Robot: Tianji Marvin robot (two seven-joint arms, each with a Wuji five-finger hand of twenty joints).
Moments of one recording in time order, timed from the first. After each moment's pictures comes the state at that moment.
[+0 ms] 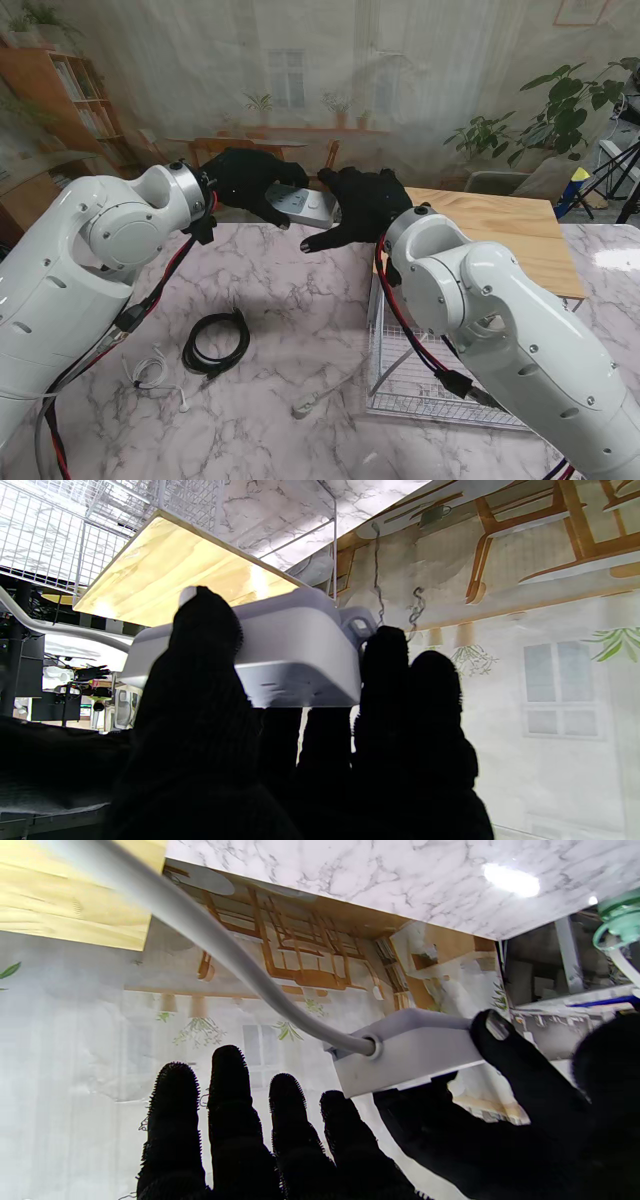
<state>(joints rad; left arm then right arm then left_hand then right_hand) 0.98 -1.02 -1.09 -1.69 0.70 -0.27 -0.48 -1.13 -1.05 0.96 -1.97 -0.94 0.36 0.48 1.06 -0.49 0.00 -0.02 0.49 0.13 0.58 0.68 0.87 0.14 0.12 0.89 0.88 0.18 0.58 0.89 0.52 0.15 1.09 0.60 0.15 -0.52 0.63 -0.13 0.31 0.29 0.00 0.41 0.33 0.30 0.37 0.24 0.42 0.34 0.28 1.07 0.09 0.39 0.81 0.40</state>
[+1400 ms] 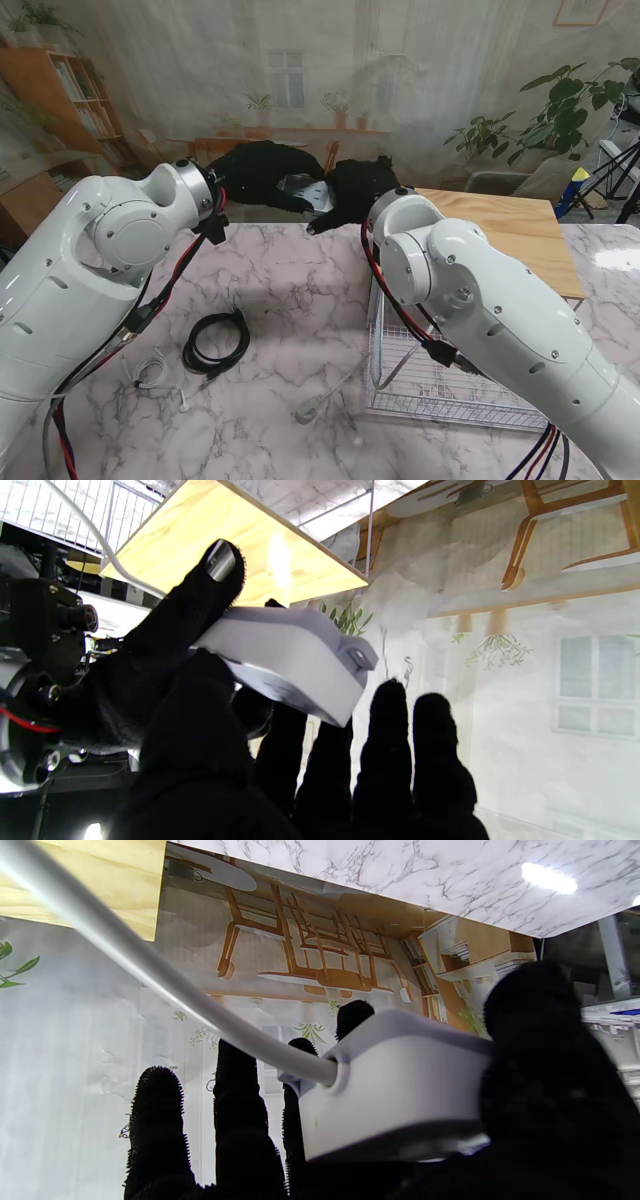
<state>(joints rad) 0.98 -1.03 -1.08 -1.72 0.63 -0.23 -0.46 -0.96 -1.07 0.82 -1.80 -0.91 0.44 0.43 1.00 -0.20 -0.01 0.00 0.49 0.17 0.33 0.52 0.52 0.16 0.16 0.35 0.53 0.21 0.26 0.56 0.21 0.15 0.75 0.51 0.57 -0.50 0.37 -0.14 0.71 0.07 0.95 0.76 0.52 0.17 0.58 0.47 0.55 0.28 0.25 1.15 0.06 0.52 0.81 0.37</state>
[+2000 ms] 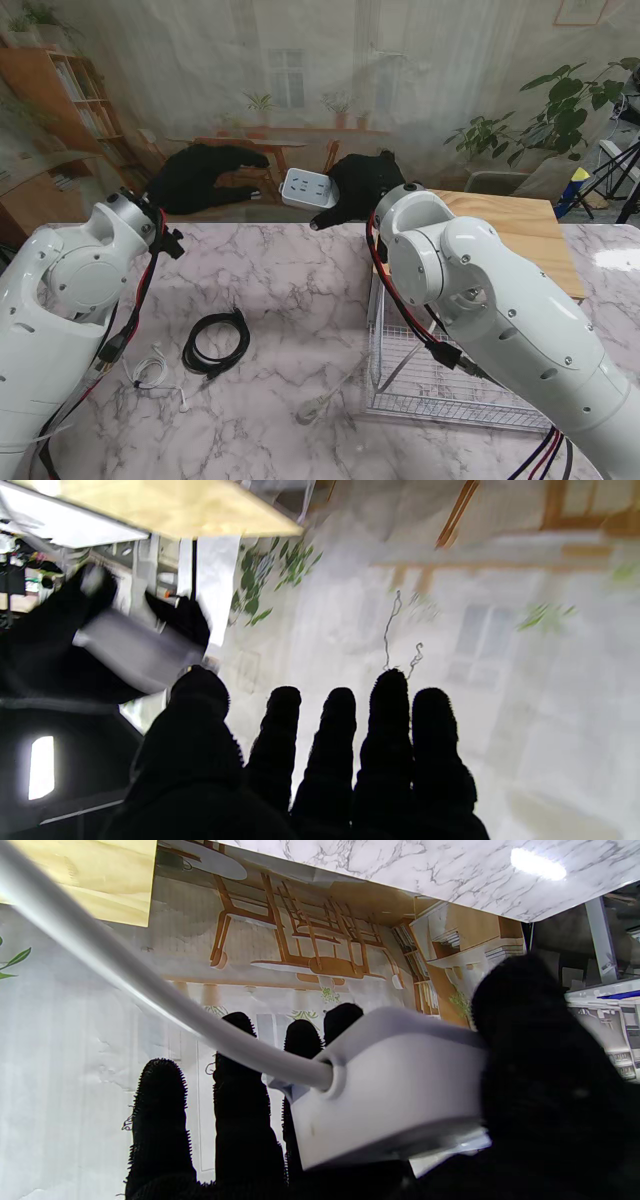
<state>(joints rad) 1.24 -1.06 -1.36 -1.70 0.68 -0.36 -0.20 -0.99 -1.07 0.87 -1.86 -0.91 0.42 0.44 0.95 -0.12 0.00 0.00 0.51 0.11 0.27 0.55 0.59 0.18 0.24 0.44 0.57 0.22 0.36 0.62 0.24 0.16 0.85 0.55 0.57 -0.55 0.48 -0.12 0.76 0.17 1.03 0.85 0.65 0.16 0.70 0.62 0.70 0.27 0.25 1.20 0.10 0.51 0.89 0.37</state>
